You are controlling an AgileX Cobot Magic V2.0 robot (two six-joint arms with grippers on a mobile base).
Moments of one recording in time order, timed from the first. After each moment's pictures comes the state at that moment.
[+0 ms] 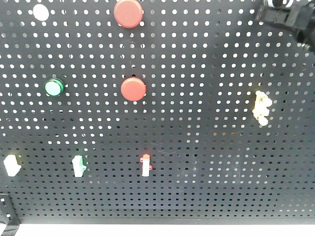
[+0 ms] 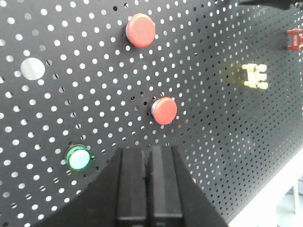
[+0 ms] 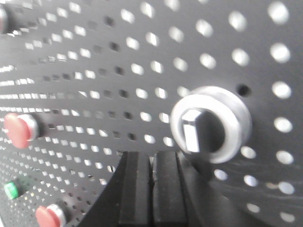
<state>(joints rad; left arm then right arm) -0.53 0.78 -1.17 -0.21 0.50 0.44 0.01 1.28 -1.48 1.34 0.62 -1.03</state>
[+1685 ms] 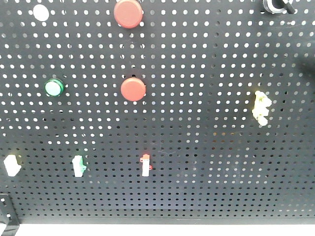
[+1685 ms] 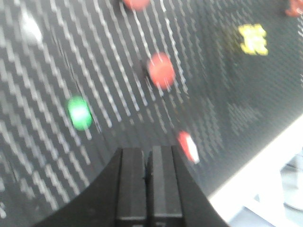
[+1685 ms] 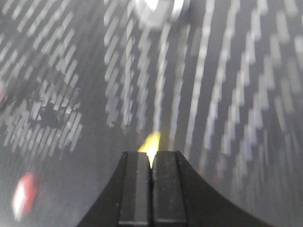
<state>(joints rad) -0.53 0.54 -0.87 -0.14 0.53 0.36 0.01 0.79 -1.01 0.80 0.49 -0.86</state>
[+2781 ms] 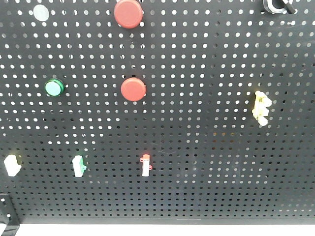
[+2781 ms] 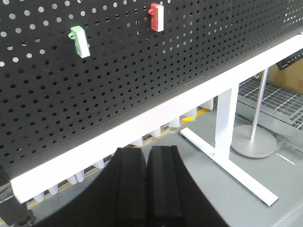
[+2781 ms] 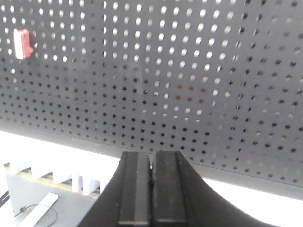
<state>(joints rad) -0.53 0.26 -0.45 -0.14 0.53 0.23 0.01 0.11 -0.19 0.80 0.33 -0.87</state>
